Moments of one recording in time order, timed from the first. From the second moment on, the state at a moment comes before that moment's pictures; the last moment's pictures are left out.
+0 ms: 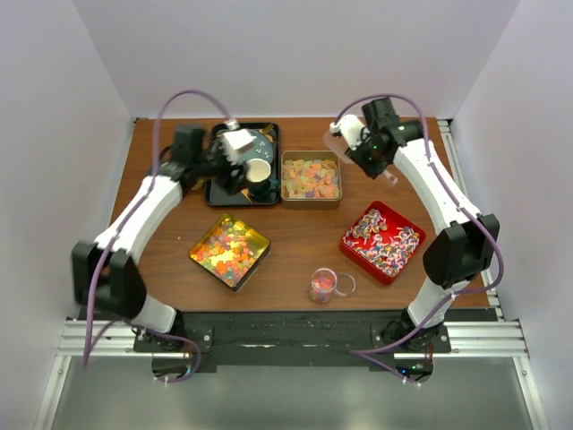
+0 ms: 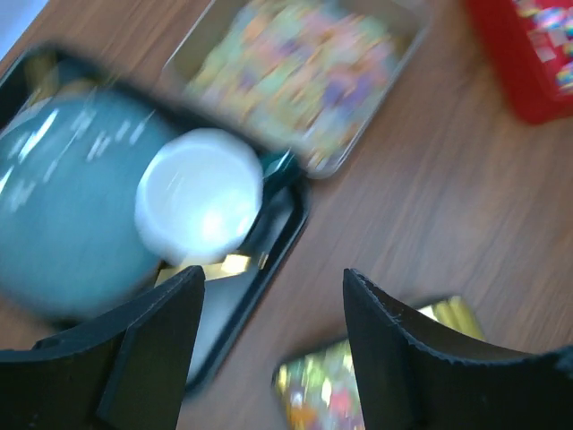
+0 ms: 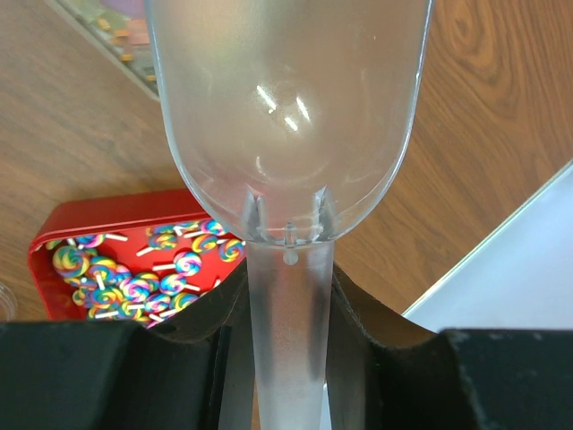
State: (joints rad) left arm -0.20 1.45 1.22 -0.46 0.56 0.47; right arm 0.32 1.74 1.76 -1.05 0.08 -0.59
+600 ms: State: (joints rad) left arm -0.58 2.11 1.65 -0.42 0.59 0.45; right arm 0.11 1.69 1.70 -1.06 0.03 -0.53
